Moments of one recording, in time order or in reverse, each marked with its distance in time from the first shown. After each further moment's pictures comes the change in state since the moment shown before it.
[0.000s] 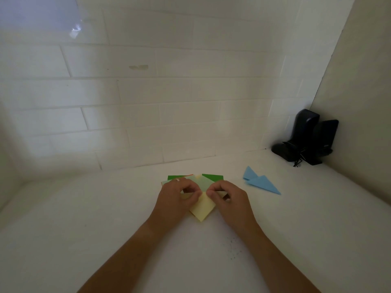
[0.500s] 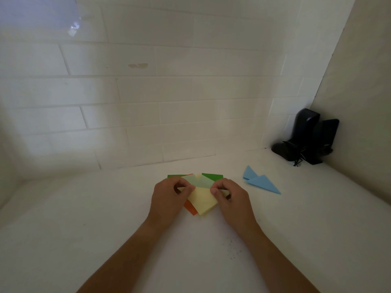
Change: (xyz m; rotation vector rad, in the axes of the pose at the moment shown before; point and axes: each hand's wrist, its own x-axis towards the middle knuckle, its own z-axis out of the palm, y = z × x) left_hand 0.002 0.003 -0.003 -0.040 0.147 -0.276; right_hand 0.002 0.004 0.000 -0.045 0.051 0.063
